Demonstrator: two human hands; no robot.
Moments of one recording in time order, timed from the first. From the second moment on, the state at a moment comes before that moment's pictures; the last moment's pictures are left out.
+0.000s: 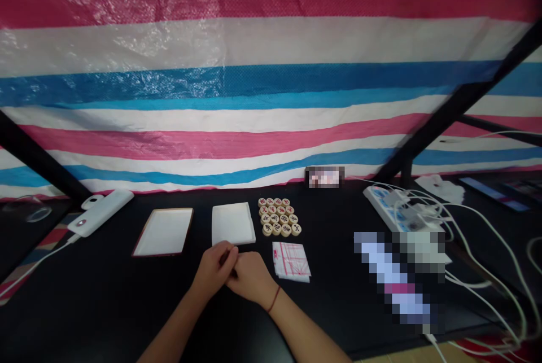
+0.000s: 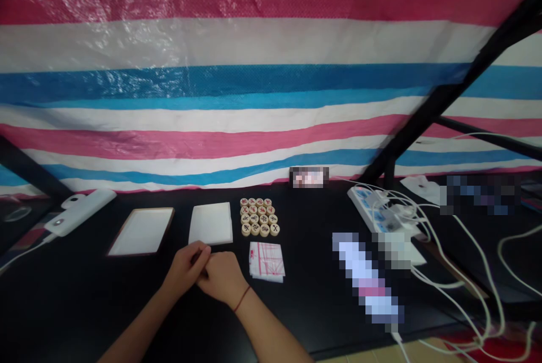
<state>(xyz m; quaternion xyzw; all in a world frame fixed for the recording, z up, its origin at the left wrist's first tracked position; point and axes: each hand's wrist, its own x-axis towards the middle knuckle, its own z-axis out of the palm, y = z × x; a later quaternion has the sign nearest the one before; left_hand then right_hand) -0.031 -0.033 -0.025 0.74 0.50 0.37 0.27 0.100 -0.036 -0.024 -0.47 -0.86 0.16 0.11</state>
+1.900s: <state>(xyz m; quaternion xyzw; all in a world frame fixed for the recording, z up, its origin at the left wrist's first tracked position) -0.073 -0.012 -0.045 0.72 0.60 0.30 0.17 0.163 -0.093 -0.031 -0.56 -0.64 0.08 0.51</state>
